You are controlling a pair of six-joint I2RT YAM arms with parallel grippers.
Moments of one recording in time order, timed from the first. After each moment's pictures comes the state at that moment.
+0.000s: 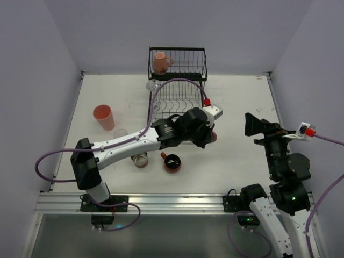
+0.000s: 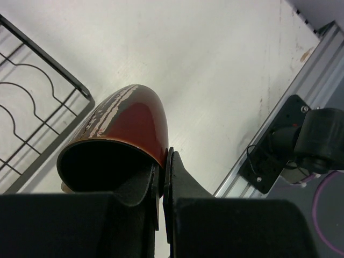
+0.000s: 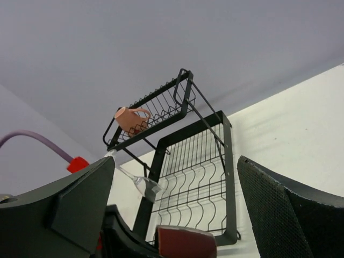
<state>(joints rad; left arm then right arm) -1.09 1.67 1.51 -0.45 -0.01 -0.36 0.26 0.30 0.75 -0.27 0.22 0.64</state>
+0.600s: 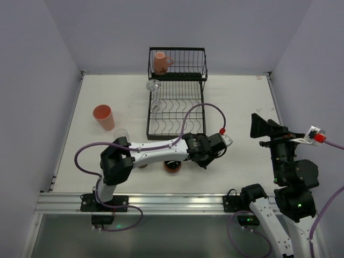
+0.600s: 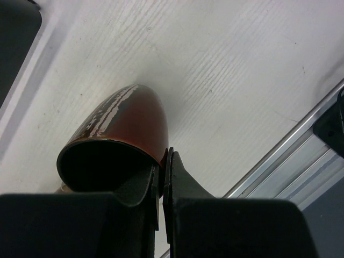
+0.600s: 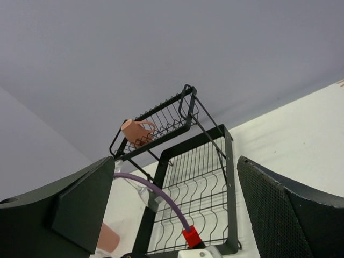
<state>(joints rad) -1.23 1.97 1.62 -0.72 -0.14 -0.30 0.26 0.28 0.83 -0.31 0.25 0.61</state>
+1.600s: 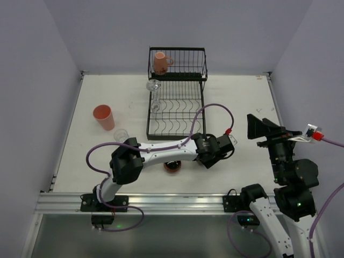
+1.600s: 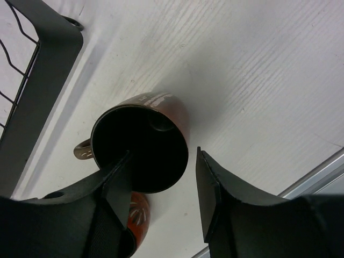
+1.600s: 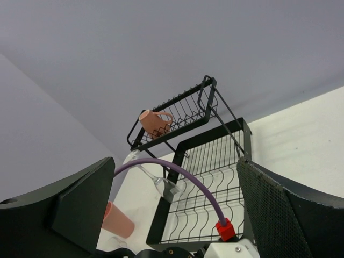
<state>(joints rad) -1.26 2.10 1.80 -0.85 -0.29 -0.24 0.26 0.28 0.83 -0.30 0.17 0.64</state>
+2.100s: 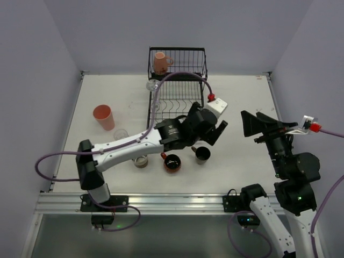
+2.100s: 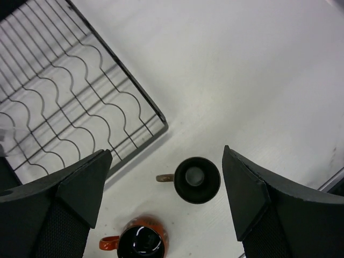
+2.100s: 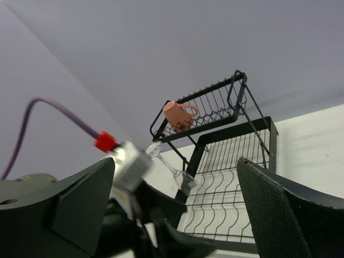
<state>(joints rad) -1.20 1.80 1.74 -0.62 -0.45 -0.25 0.26 0.36 0.88 -0.26 0.04 0.64</state>
